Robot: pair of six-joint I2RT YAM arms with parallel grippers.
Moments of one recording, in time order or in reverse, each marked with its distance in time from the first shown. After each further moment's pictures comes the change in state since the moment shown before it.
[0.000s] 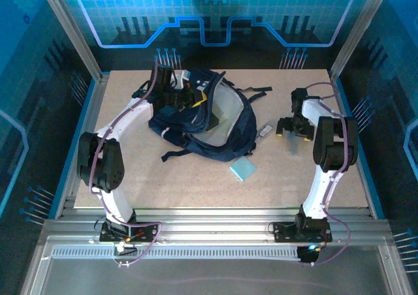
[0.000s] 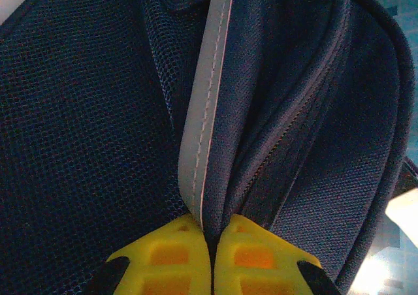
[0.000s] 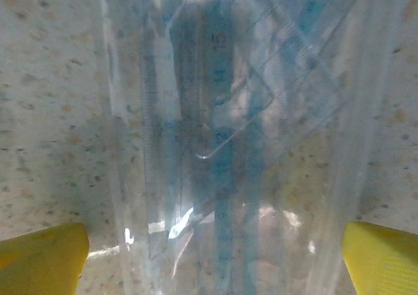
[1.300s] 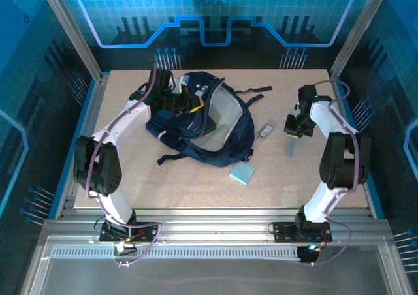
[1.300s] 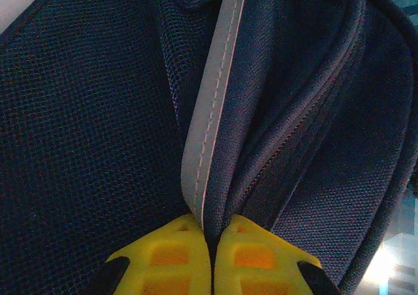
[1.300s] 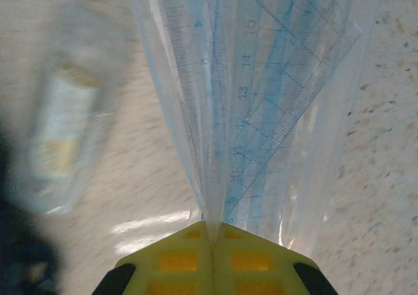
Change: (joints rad) left arm 0.005 -0.044 -0.033 -0.095 0.001 0.053; right arm 0.008 -0.285 -0.070 -0.095 -0.188 0.028
